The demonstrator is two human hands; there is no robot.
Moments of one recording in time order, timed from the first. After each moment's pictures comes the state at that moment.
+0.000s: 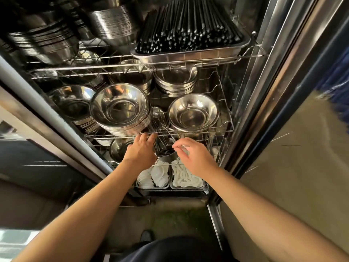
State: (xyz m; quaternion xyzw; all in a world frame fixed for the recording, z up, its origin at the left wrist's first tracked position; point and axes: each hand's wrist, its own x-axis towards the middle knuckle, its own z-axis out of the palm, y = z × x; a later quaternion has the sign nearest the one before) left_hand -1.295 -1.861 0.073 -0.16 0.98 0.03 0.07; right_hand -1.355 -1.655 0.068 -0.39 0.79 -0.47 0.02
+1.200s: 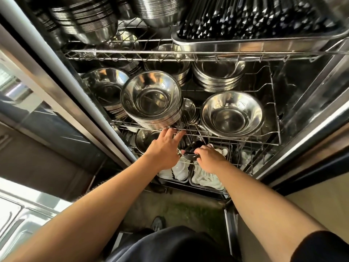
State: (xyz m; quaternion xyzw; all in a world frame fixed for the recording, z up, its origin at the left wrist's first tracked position) left_hand -1.300 -1.869 0.074 -0.16 0.98 0.05 0.10; right_hand -1.434 -1.726 -0.049 -0.43 0.88 -0.12 0.19
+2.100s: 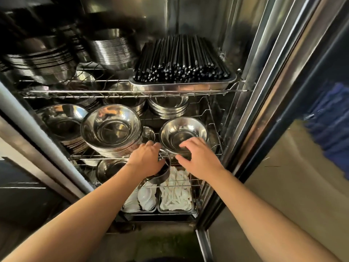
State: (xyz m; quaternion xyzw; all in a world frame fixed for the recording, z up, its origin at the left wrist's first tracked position) left_hand -1.340 -1.835 0.120 -0.11 0.99 0.08 0.03; right_hand -1.405 -1.636 0.118 -0.37 0.89 -0.27 -0.05
